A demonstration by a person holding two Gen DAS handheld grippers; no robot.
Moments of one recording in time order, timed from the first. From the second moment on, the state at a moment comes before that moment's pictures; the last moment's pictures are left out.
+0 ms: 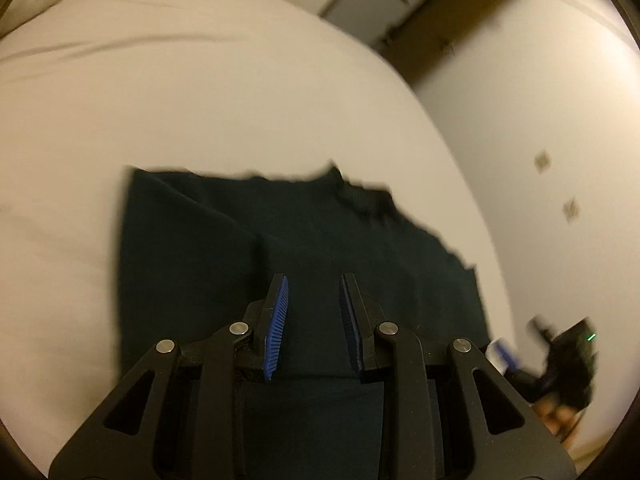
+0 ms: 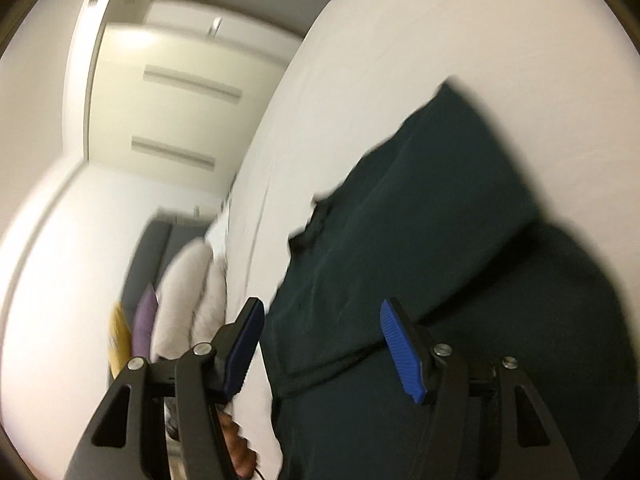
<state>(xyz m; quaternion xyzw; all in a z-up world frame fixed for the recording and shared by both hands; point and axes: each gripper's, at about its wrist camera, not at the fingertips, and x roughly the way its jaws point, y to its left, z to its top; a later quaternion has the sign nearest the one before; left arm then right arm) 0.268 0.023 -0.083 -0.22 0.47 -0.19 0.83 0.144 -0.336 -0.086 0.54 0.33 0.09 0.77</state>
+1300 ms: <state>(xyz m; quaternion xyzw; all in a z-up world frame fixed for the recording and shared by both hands) 0.050 0.090 -0.077 -0.20 0.47 -0.14 0.85 -0.035 -0.388 -0.096 0.38 0.39 0.07 0.84</state>
